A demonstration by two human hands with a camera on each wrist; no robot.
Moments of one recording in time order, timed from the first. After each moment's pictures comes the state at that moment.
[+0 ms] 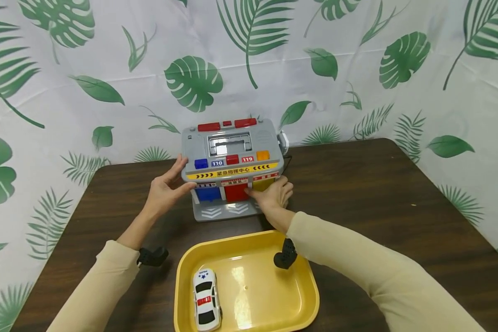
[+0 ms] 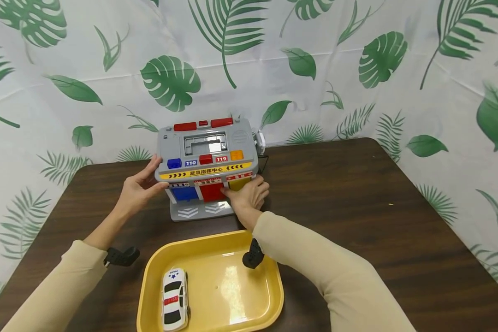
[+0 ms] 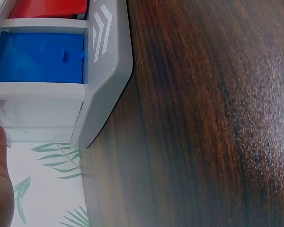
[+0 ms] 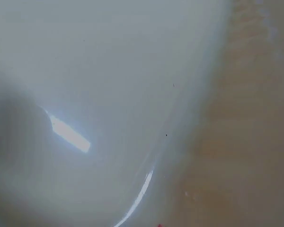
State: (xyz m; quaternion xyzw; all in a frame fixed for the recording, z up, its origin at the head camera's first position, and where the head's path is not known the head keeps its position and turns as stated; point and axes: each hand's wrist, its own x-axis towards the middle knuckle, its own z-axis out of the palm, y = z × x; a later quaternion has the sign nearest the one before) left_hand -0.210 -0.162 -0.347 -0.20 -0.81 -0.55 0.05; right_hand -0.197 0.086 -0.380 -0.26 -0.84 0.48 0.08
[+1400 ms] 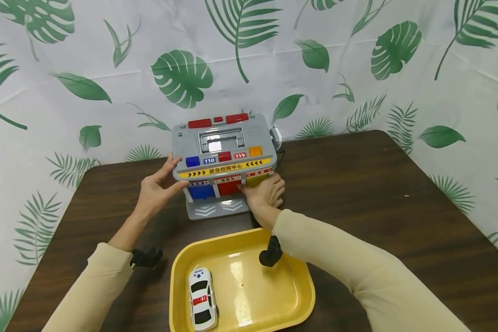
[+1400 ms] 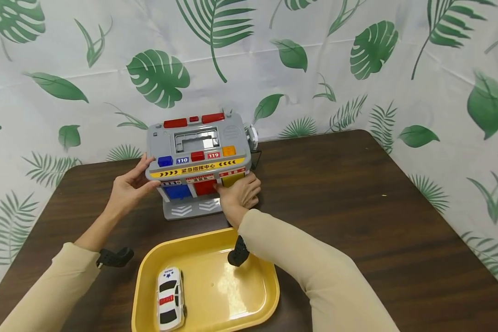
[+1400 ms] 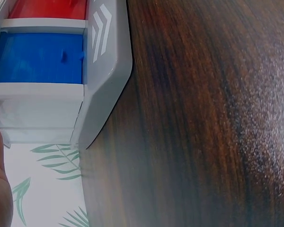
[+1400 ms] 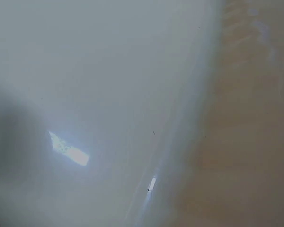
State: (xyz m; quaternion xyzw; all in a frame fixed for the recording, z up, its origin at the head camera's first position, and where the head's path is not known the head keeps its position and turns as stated) left_hand -0.232 -0.170 -0.378 -0.21 -0.80 -0.56 0.07; right_hand -0.202 0.073 -0.385 -0.31 -0.82 0.46 0.12
